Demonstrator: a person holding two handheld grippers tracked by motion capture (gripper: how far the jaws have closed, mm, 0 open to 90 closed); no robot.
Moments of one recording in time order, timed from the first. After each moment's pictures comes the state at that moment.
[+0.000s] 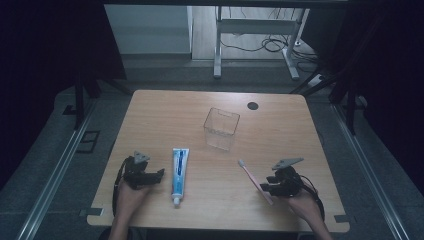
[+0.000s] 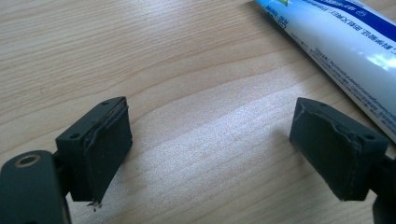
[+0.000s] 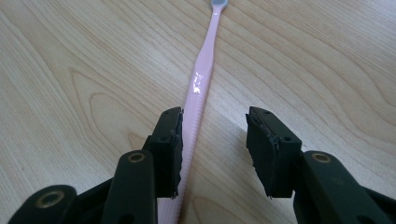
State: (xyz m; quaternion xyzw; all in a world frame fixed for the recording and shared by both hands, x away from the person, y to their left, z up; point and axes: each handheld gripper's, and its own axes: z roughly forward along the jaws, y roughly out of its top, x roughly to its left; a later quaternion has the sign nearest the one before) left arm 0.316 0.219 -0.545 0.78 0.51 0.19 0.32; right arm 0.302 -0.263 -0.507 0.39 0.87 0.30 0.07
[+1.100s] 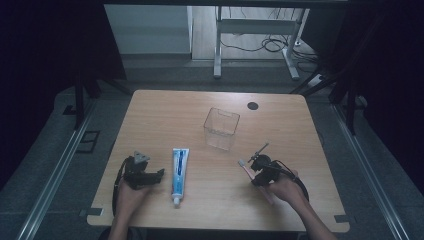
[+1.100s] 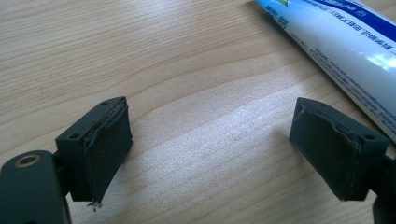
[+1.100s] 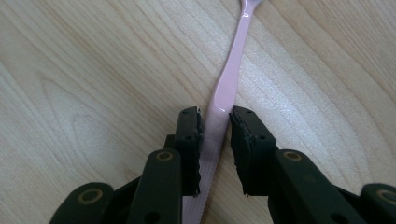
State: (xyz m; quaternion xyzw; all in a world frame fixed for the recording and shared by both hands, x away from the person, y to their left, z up) left arm 0.316 0.220 -0.545 0.78 0.51 0.19 0.32; right arm 0.343 -0.201 -0.502 0.36 0.93 0.12 0.04
